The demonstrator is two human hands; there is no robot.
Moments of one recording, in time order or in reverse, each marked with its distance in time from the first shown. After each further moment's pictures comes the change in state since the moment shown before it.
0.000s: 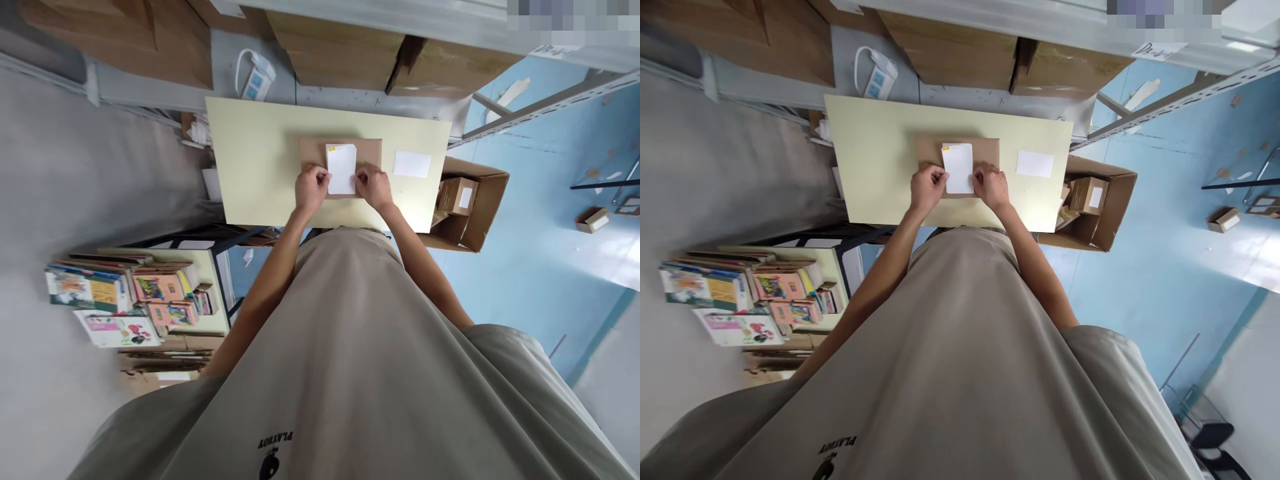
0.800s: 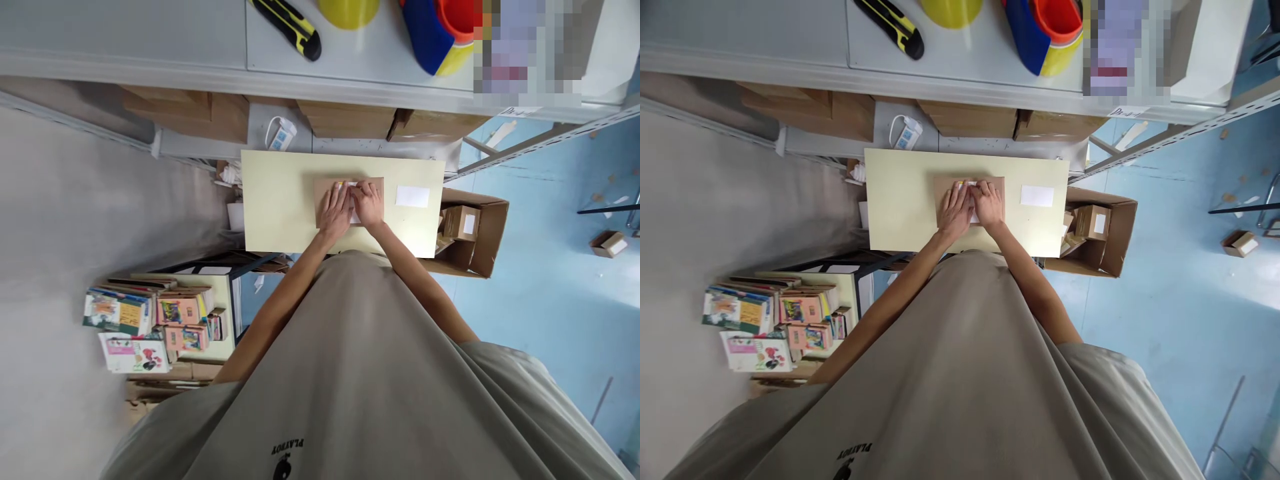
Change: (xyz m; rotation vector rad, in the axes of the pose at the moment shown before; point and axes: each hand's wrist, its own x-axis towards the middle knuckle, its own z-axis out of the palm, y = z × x) left_hand -0.005 0.035 0.011 0.357 -0.195 0.306; right_hand 0.027 -0.055 0.005 -0.288 -0.005 -0.047
